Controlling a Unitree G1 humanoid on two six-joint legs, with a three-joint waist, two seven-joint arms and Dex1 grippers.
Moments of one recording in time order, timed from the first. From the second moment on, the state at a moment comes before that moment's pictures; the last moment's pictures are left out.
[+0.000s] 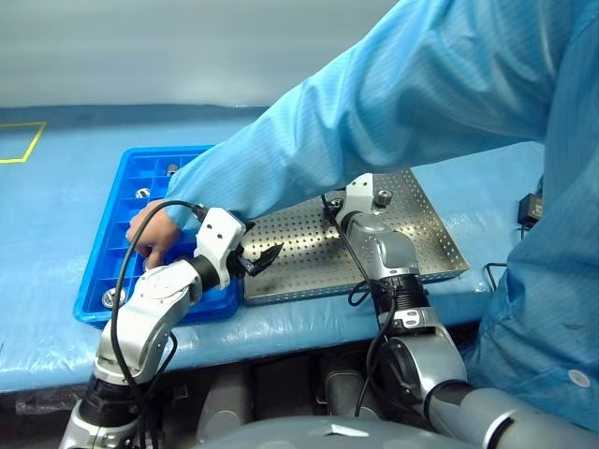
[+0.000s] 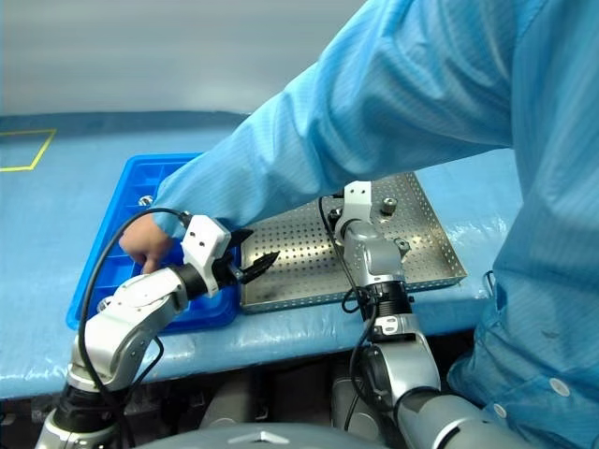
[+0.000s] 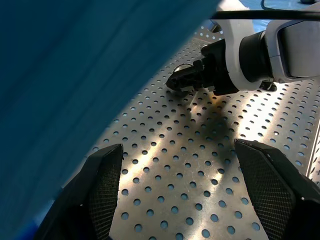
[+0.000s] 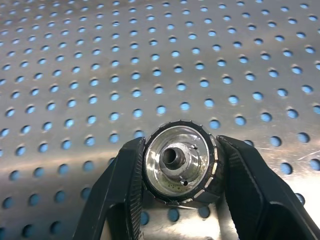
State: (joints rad) left arm -0.08 0.42 -0.07 -0.55 -0.31 0.73 -0.48; right arm -0.62 0.04 -0.08 0.32 0.12 0.70 -0.06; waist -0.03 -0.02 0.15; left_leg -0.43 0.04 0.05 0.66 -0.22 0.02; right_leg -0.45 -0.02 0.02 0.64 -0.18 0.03
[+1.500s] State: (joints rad) left arm 0.36 0.30 0.18 -0.94 -0.29 0.79 -0.15; right arm -0.95 0.14 0.27 0.79 0.15 0.42 0.49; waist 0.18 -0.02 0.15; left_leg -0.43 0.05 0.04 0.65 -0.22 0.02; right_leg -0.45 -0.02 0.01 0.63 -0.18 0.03
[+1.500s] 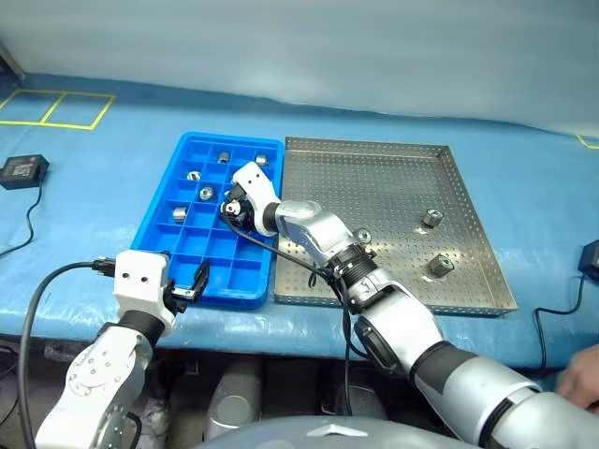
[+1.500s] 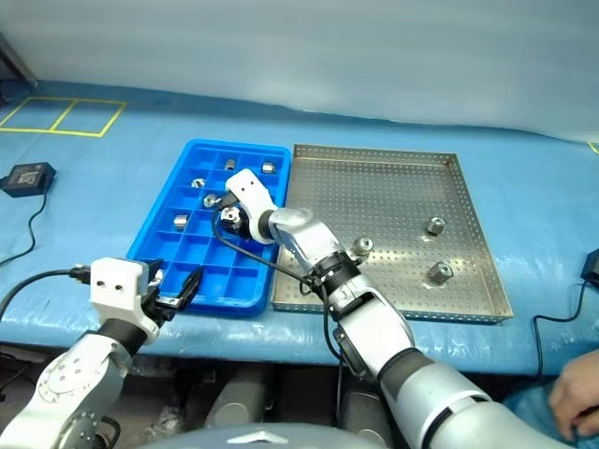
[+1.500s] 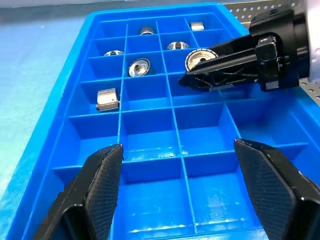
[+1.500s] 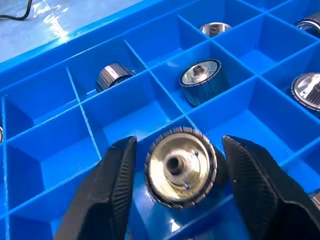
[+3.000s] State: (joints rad) left arm -0.07 0.40 -0.02 -0.59 -0.32 0.75 -0.36; right arm -0.36 -0.07 0.06 -0.13 0.09 0.98 0.13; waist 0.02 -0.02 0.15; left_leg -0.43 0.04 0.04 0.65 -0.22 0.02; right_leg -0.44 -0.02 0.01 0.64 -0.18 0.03
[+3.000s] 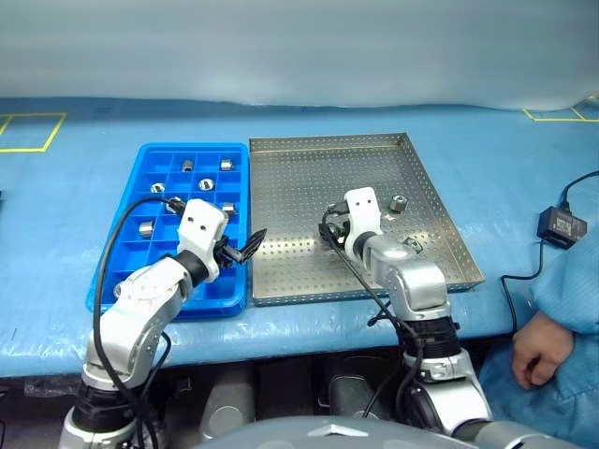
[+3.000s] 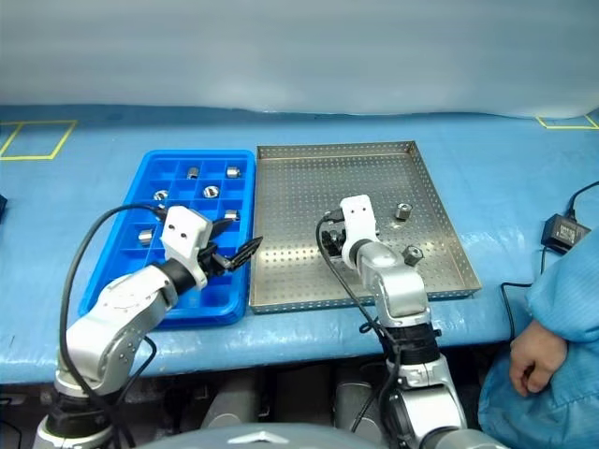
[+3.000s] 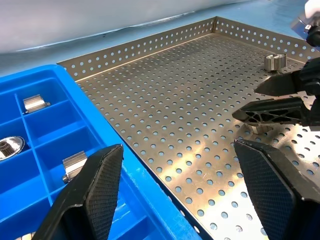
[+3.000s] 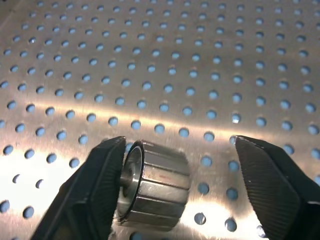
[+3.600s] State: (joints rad) left arm -0.07 0.43 -0.01 -0.59 -0.32 0.76 -0.37; right arm -0.33 -0.06 0.06 -0.22 0.13 1.04 0.15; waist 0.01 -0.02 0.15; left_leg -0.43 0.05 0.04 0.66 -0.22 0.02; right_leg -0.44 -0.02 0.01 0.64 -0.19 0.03
